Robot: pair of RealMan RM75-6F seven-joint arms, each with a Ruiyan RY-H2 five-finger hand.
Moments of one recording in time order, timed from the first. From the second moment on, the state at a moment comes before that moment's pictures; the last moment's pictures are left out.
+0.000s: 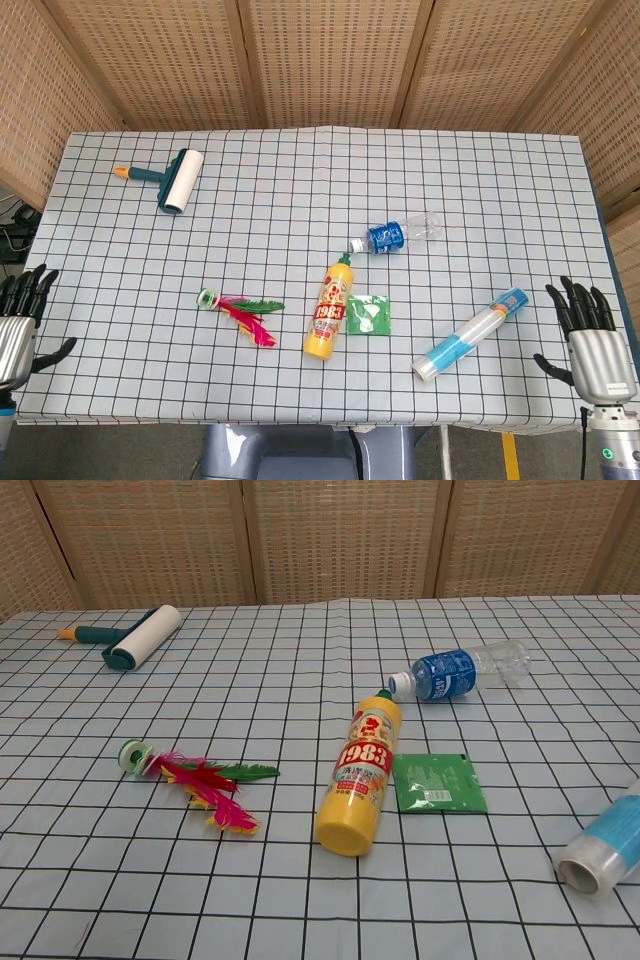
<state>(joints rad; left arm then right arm) -0.09 -1.17 -0.05 -1.60 1.49 1.51 0.11 0.07 -1.18 0.08 -1.55 -1.54 1.55 -0.07</state>
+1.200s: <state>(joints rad) -0.48 -1.27 -0.12 -1.63 1.51 1.05 0.34 0.07 -1.16 0.09 -1.55 -1.50 1.53 -0.01</state>
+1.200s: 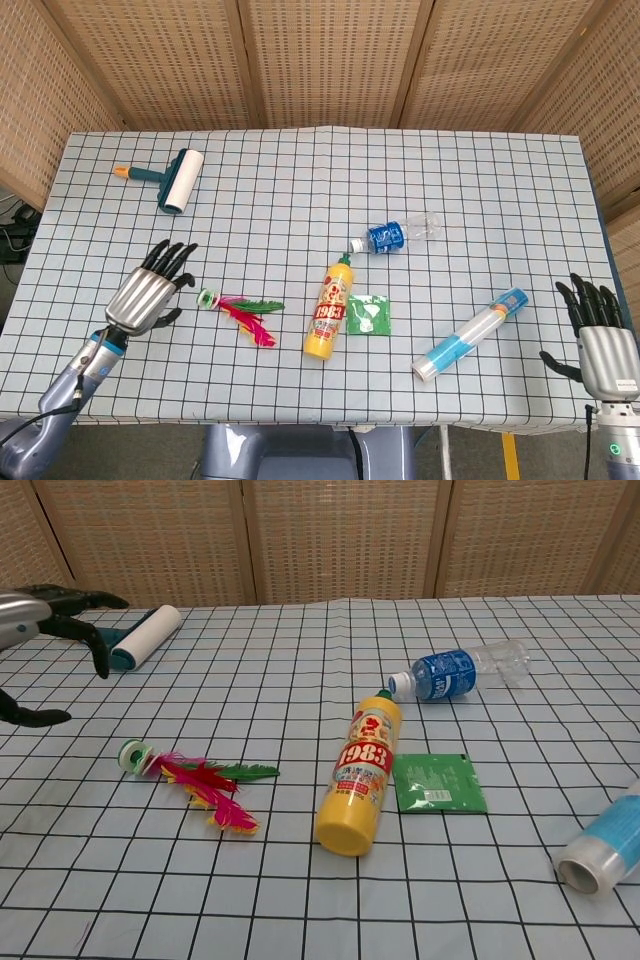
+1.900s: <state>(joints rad) -0.65 -1.52 -0.15 -1.59 1.19 0.92 0.71 0.07 -1.14 0.10 -1.54 -1.49 1.52 0.08</state>
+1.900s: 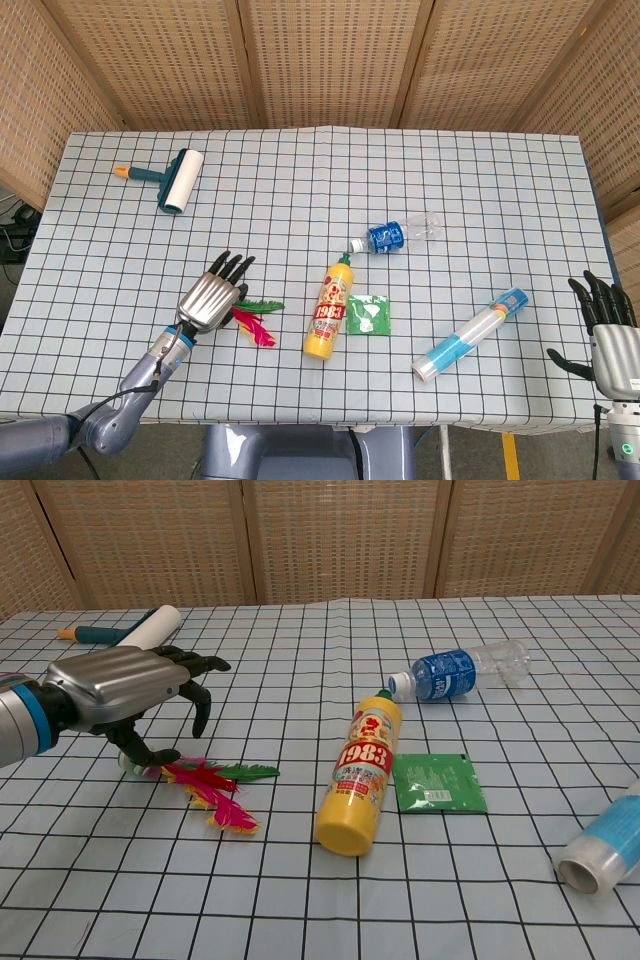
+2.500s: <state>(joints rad) -0.71 -1.63 -0.11 -1.55 1.01 0.97 0.84 0.07 -1.13 0.11 -1.54 -1.49 1.53 0.13</state>
